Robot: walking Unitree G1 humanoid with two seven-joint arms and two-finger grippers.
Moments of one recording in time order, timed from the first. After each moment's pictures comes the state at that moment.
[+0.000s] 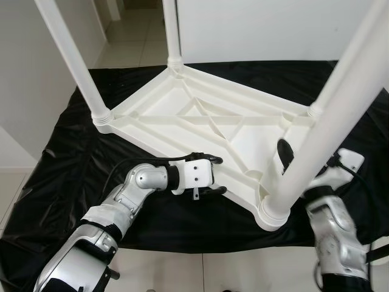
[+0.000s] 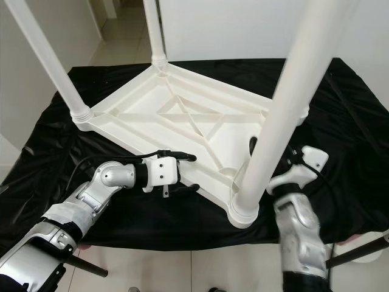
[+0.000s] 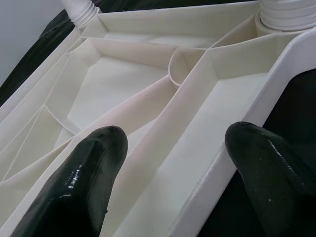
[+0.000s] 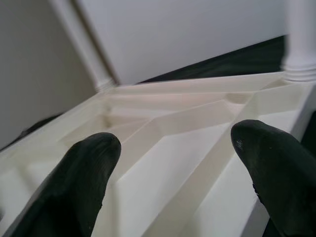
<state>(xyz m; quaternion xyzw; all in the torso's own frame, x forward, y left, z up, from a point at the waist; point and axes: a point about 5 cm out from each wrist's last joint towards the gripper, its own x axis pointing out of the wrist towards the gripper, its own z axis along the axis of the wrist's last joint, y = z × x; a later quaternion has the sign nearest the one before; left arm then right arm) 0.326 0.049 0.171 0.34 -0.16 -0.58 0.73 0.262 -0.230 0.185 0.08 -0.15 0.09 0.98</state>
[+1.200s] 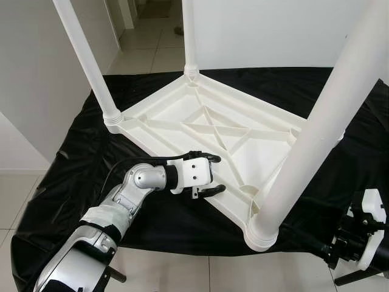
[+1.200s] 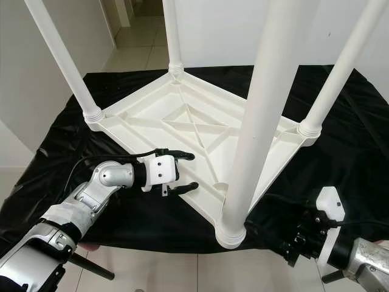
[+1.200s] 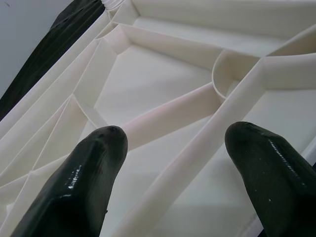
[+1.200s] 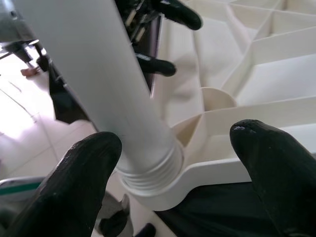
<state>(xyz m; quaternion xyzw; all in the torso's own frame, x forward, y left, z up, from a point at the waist) 0.325 0.050 0.171 0.34 -0.15 -0.57 0.73 0.176 -0.239 0.189 -0.08 0.08 0.45 0.88</state>
